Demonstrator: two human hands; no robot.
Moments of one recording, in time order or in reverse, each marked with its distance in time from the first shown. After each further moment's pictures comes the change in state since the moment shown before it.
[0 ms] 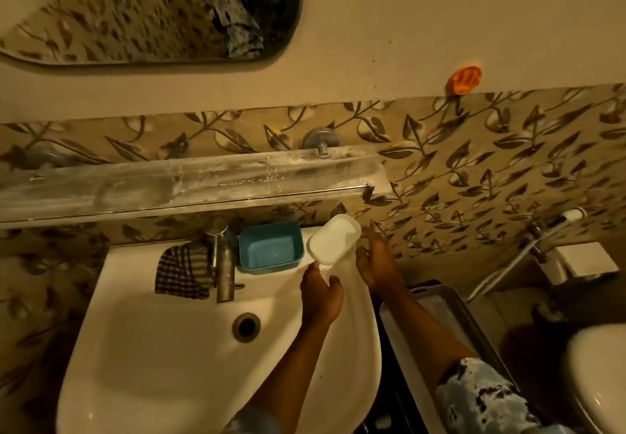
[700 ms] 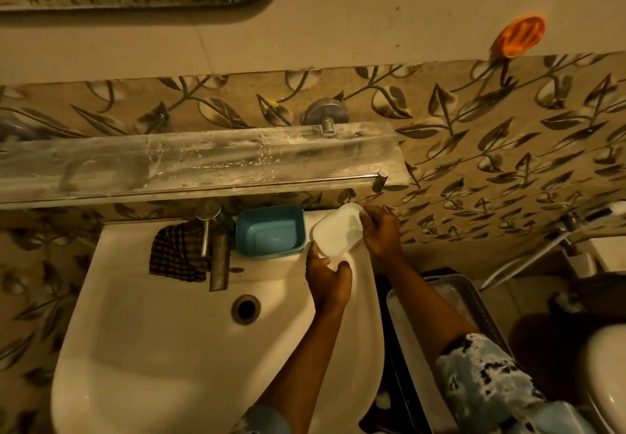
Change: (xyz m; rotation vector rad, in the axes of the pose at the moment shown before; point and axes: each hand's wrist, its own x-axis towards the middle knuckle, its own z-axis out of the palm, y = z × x) left_hand 0.017 0.011 0.025 -0.207 0.214 -0.095; right_hand 0.053 0.023 0.015 0.161 0.065 0.085
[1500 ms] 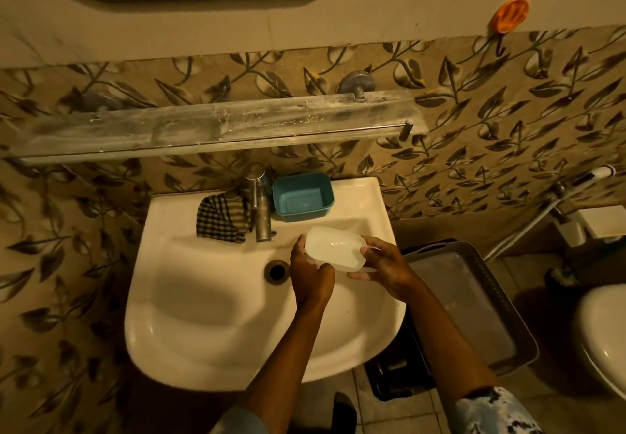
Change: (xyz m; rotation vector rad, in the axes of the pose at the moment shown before) left_hand -0.045 -0.045 -0.121 -0.081 -0.078 0.048; right_hand -0.141 0.009 0.024 0.625 -0.309 0.466
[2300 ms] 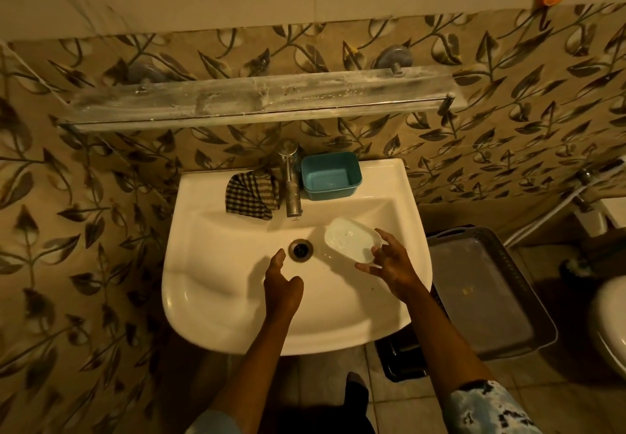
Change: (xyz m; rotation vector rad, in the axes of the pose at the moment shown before) left_hand 0.003 -0.062 -0.108 0.144 0.005 -0.099; right_hand -0.019 0.048 0.040 -0.005 0.118 -0.076
